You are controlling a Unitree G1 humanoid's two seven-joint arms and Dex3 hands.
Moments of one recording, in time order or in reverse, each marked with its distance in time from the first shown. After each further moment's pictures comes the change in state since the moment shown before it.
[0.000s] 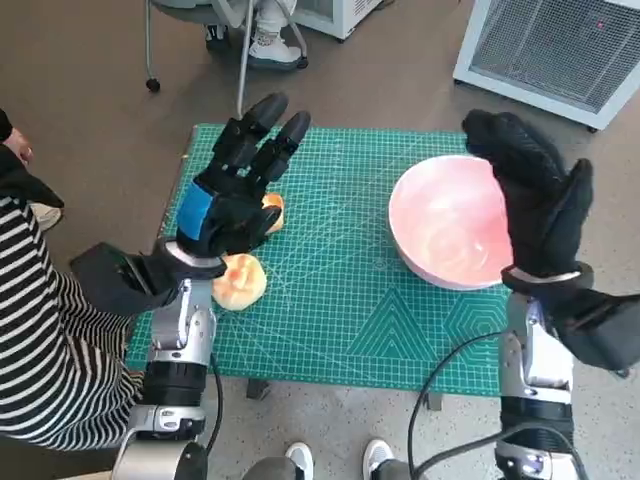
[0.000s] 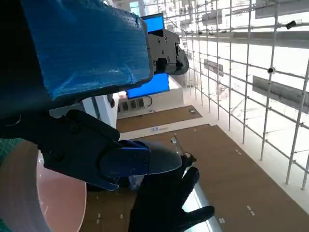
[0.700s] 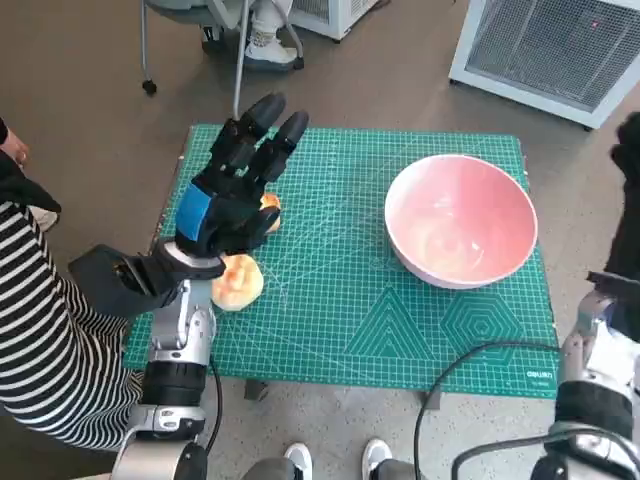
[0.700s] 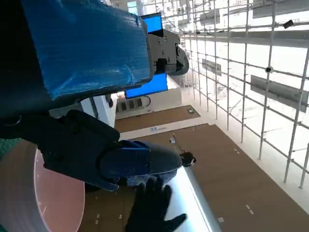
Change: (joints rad) left arm 0.000 -0.001 0.003 0.007 0.000 -0.017 0.002; right arm -0.151 -0.193 -0.222 0.664 -0.075 -0.186 -0.259
